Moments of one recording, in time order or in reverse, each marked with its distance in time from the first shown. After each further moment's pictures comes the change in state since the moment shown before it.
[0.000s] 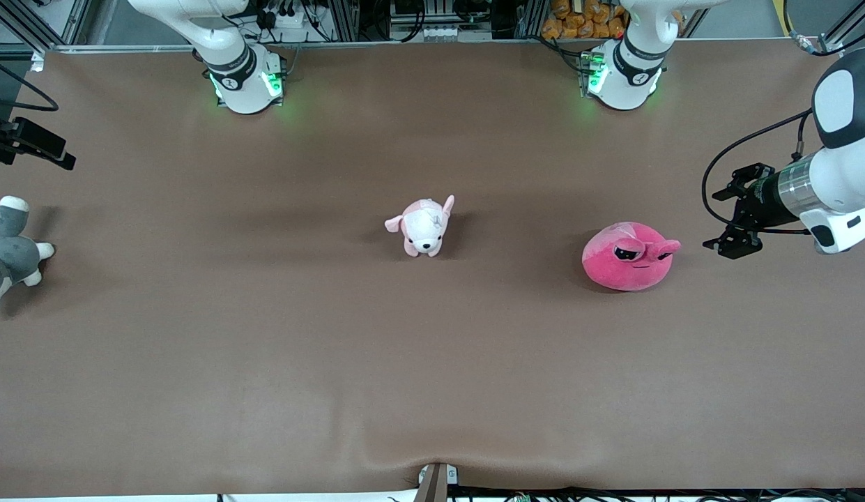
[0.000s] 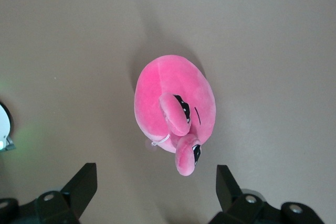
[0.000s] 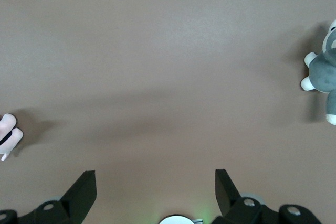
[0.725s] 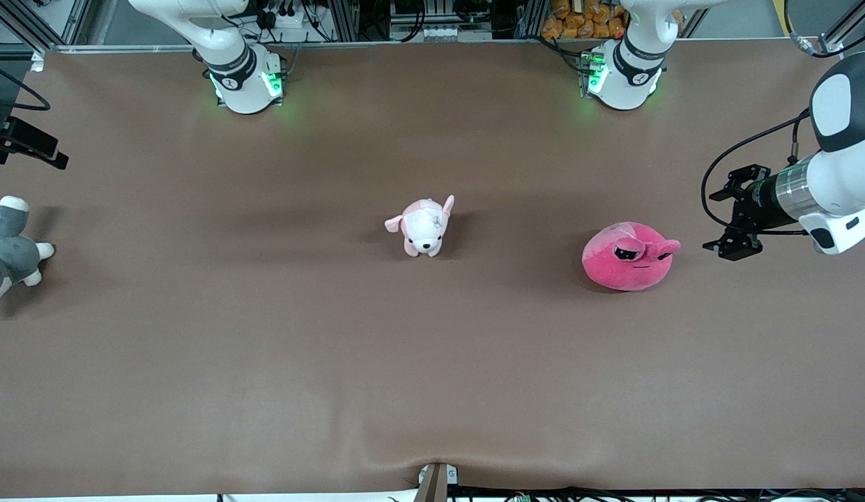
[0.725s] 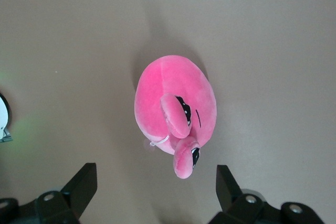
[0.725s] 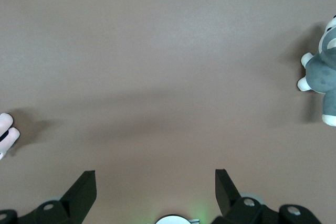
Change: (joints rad) left arm 0.000 0.010 0.000 0.001 0.000 -0.001 -0.048; right arm -0.015 0.000 -0.007 0.000 -0.001 0.000 -0.024
